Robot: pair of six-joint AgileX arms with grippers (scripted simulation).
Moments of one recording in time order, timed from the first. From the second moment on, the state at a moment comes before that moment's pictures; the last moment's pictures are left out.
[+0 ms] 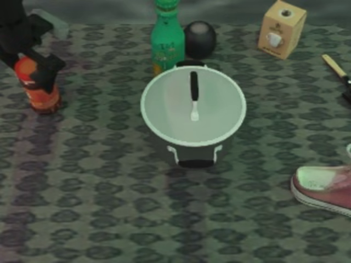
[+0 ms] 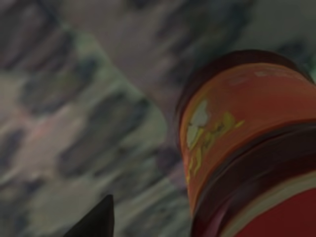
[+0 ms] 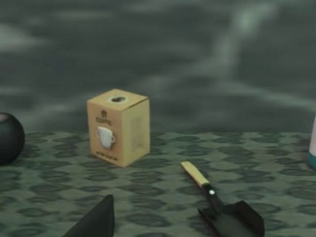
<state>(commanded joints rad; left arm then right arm) -0.01 2.63 2.55 -1.50 0.01 0.68 0.00 0.00 0.00 0.00 0.00 0.00</state>
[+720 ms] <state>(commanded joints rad) -0.01 2.59 2.41 -1.39 0.01 0.68 0.00 0.00 0.00 0.00 0.00 0.00</state>
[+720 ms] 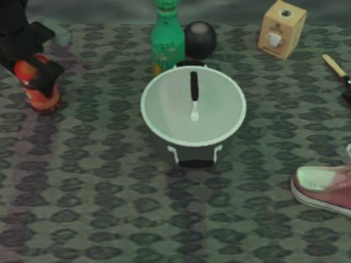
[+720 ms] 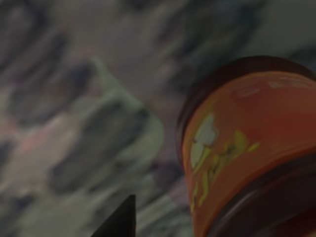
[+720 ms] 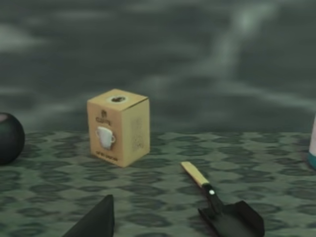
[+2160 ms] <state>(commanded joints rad) -0.01 2.42 2.25 -1.39 0.01 0.69 0.00 0.00 0.00 0.00 0.00 0.00</state>
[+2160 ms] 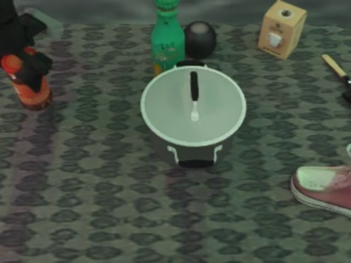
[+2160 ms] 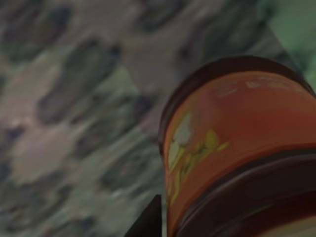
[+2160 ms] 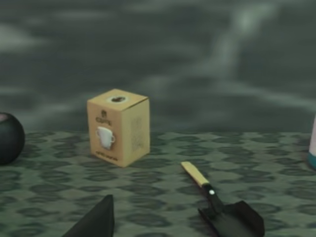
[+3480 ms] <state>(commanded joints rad) -0.13 2.12 1.92 -1.36 0.00 0.25 0.00 0.00 0.00 0.00 0.00 0.00</state>
